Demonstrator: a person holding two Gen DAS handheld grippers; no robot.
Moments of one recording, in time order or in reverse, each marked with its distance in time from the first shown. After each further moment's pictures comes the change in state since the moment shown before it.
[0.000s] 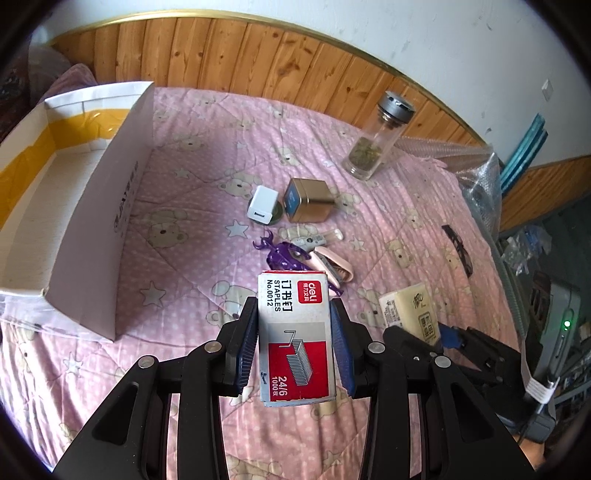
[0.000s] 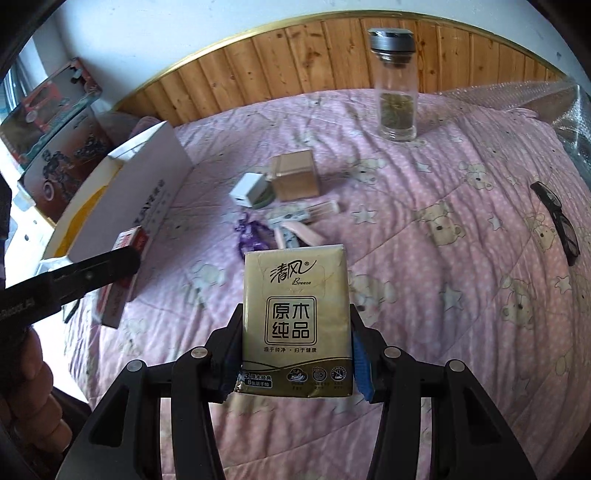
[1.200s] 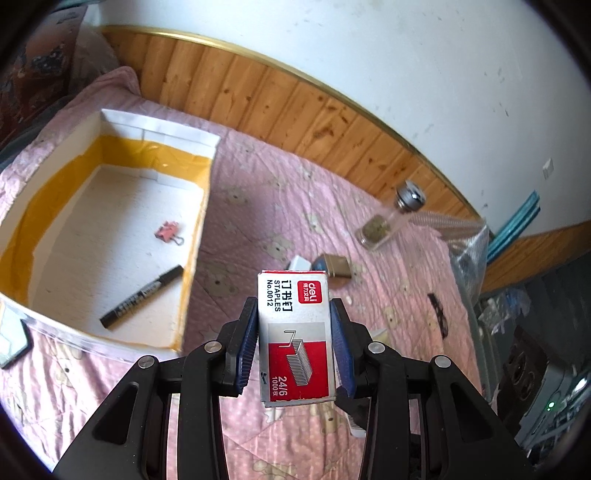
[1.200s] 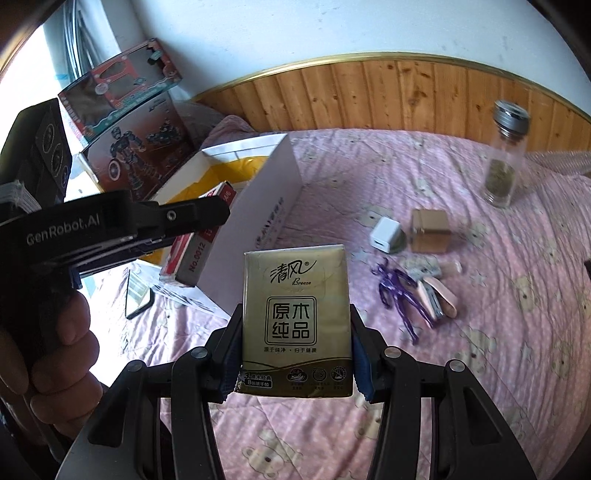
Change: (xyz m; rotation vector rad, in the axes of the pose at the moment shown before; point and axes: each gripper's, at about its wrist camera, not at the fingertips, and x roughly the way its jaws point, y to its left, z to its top) left arm -0.080 0.078 0.043 -0.175 -0.142 -0.060; right arm -0.025 0.130 0.029 -0.174 -0.047 0.165
